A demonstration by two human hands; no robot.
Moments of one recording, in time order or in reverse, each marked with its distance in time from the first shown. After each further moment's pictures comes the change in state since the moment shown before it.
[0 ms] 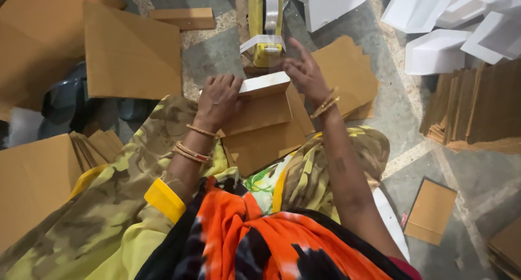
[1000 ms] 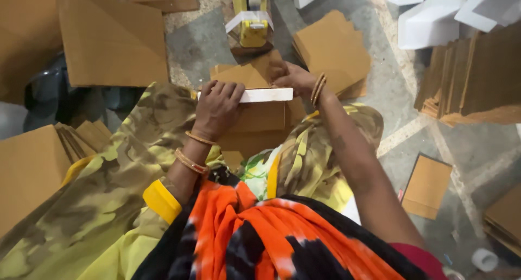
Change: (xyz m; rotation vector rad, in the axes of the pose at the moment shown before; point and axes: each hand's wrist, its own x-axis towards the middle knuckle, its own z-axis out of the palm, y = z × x) left_hand -0.033 0.056 -0.030 -0.014 0.154 0.100; right_hand -0.022 0.054 -0.028 -0.107 -0.164 0.473
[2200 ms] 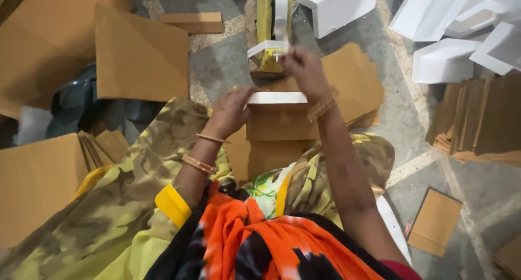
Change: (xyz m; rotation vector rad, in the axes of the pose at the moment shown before) left_hand 0.028 -0.041 0.016 -0.512 -0.138 -0.320; right_hand -0.001 -0.125 0.054 -0.264 0.331 -0.414
